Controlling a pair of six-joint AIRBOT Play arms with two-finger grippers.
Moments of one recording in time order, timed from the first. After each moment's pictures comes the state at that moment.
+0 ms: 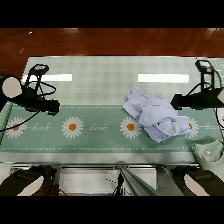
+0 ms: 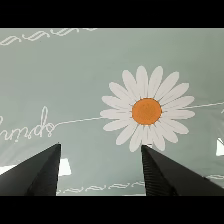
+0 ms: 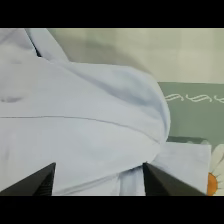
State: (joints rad) left arm -0.22 -1.01 1.00 1.62 -1.38 -1.63; right arm 0.06 -0.93 0.91 -1.52 1.15 1.64
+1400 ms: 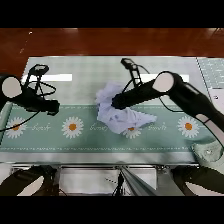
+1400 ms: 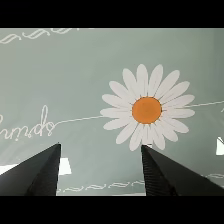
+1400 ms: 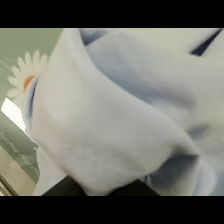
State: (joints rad) left arm -0.22 -1.01 1.01 1.62 -1.39 -1.63; right arm 0.57 -1.35 1.17 -1.00 0.98 1.44
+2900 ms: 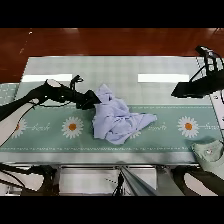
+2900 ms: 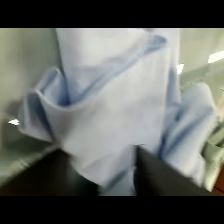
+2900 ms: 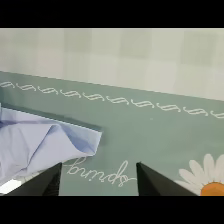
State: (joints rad) left arm -0.17 -1.68 1.05 0.58 -1.00 -1.28; right arm -0.05 -1.11 1.18 -1.32 1.37 1.46
